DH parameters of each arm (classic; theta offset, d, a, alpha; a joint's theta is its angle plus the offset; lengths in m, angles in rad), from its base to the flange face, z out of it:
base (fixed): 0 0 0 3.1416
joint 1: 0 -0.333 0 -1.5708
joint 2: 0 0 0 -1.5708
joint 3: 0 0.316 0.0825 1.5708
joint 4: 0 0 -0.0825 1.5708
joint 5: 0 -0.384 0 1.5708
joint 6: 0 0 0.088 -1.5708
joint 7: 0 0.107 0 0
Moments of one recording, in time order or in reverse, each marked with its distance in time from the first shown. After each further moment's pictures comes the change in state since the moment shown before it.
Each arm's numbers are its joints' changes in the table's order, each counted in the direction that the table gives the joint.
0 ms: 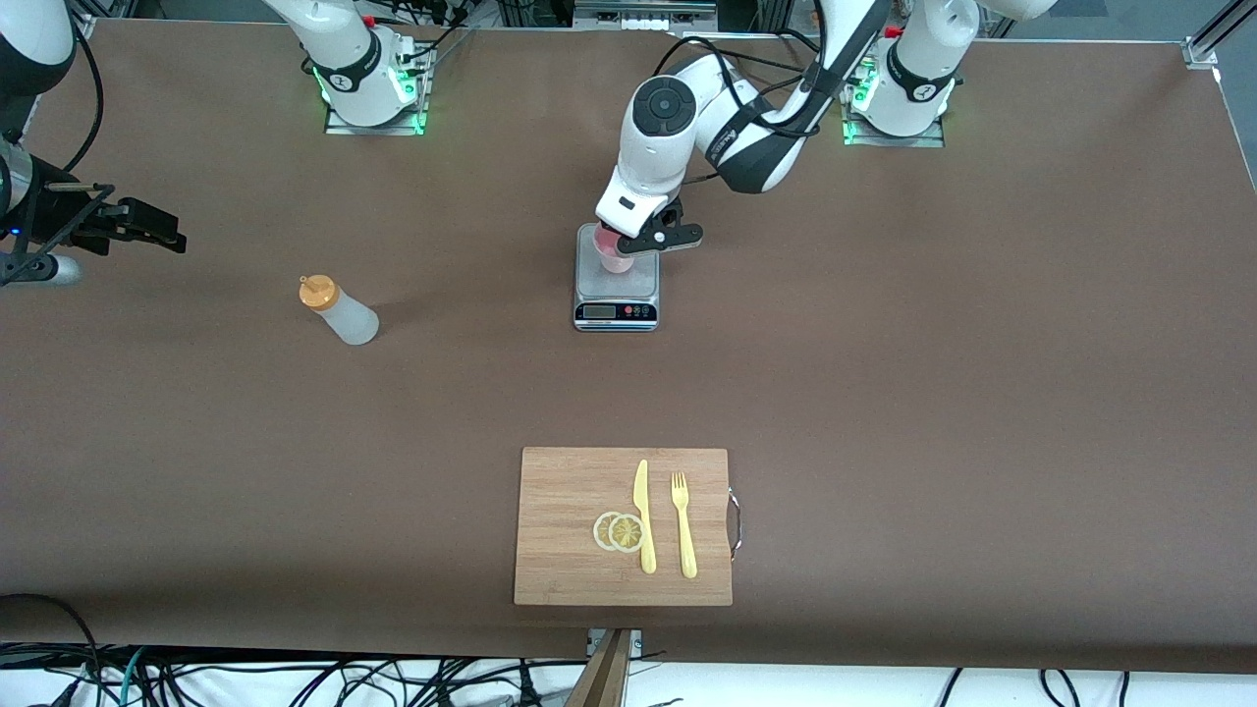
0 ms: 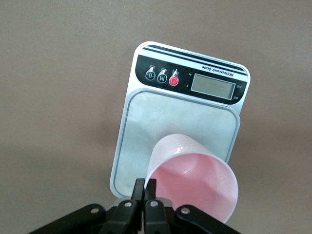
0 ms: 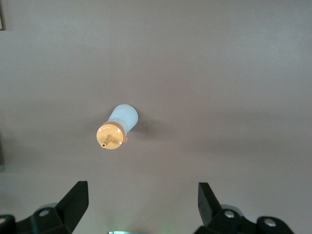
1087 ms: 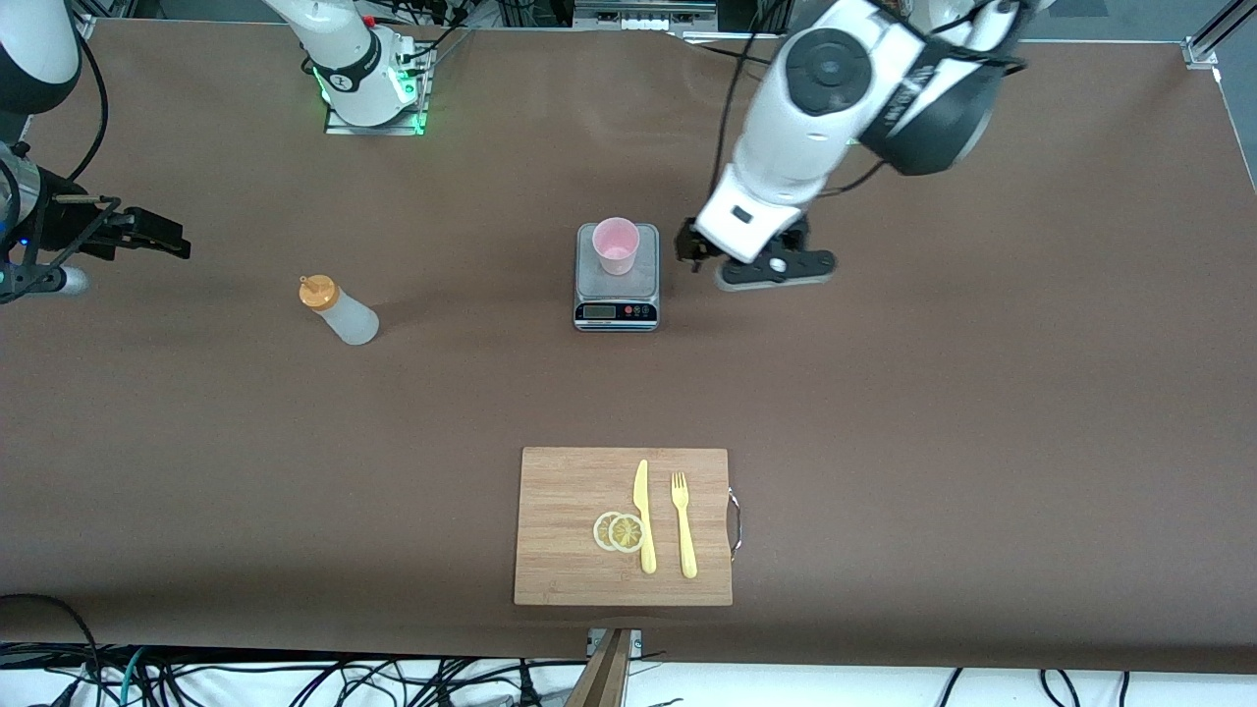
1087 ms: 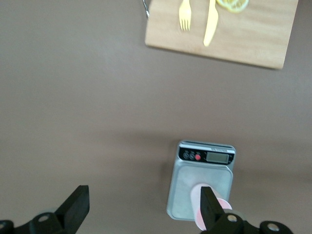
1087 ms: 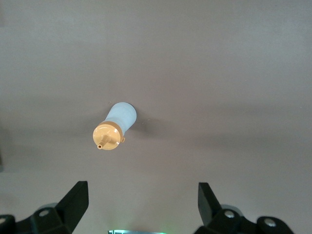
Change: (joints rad) left arm -0.270 0.186 0.074 0.284 -0.016 0.448 0.375; right arm 0.002 -0.031 -0.009 0.000 0.000 0.000 0.001
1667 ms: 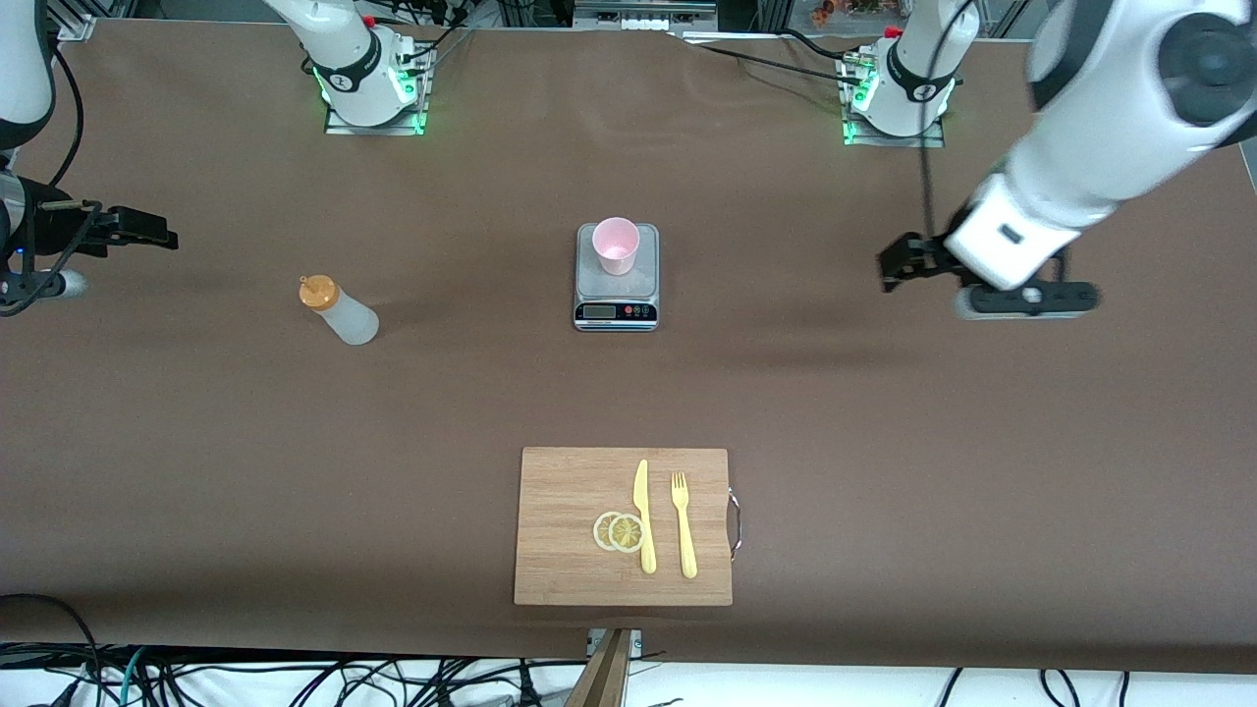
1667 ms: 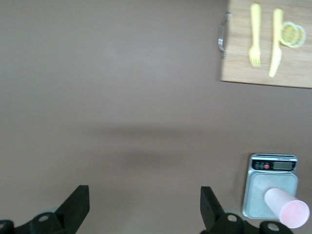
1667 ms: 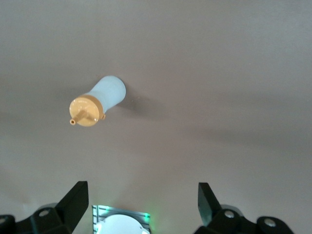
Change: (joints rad) left arm -0.364 0.131 0.009 0.017 -0.003 0.205 0.415; right arm 0.009 -0.046 -0.070 0.000 -0.003 0.068 -0.203
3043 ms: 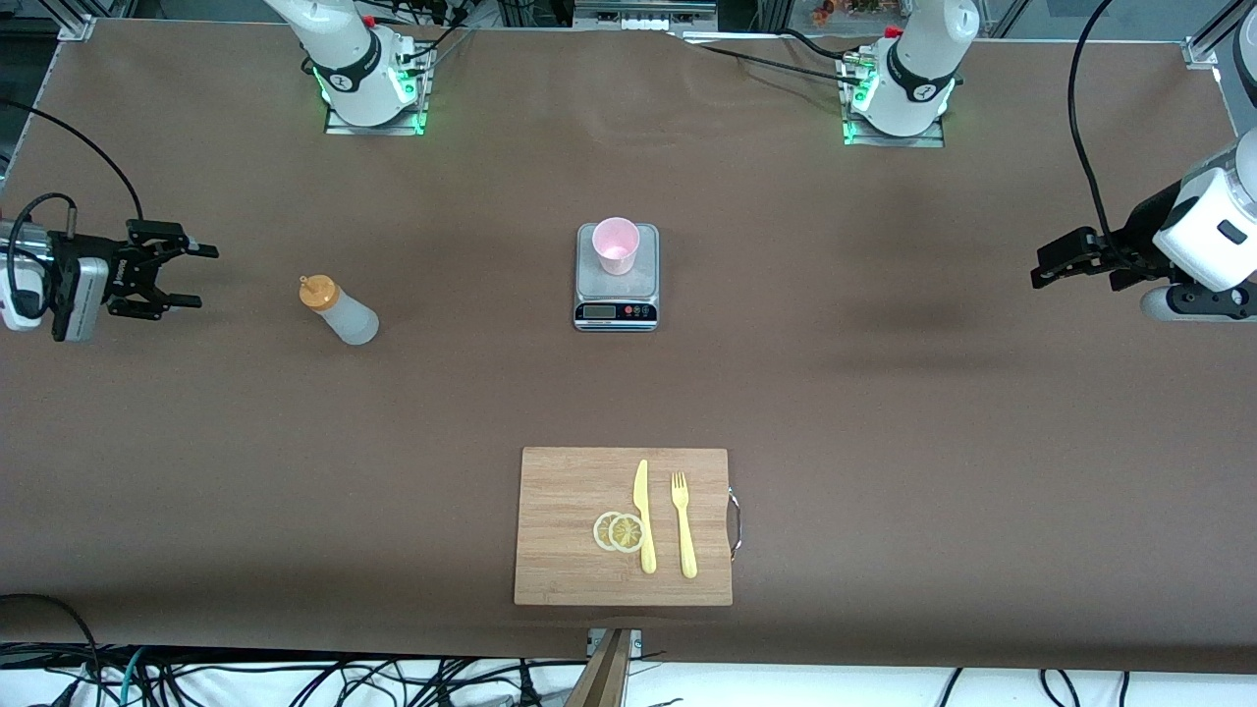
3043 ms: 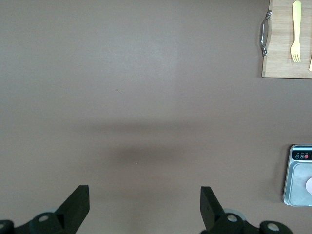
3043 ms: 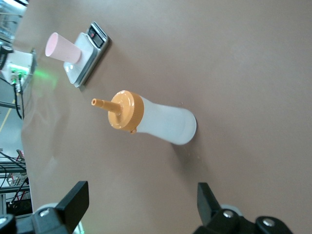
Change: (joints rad) left arm -0.092 0.007 0.113 0.026 0.000 0.070 0.268; right arm 0.063 -0.255 -0.225 -0.137 -0.598 -0.040 -1.141
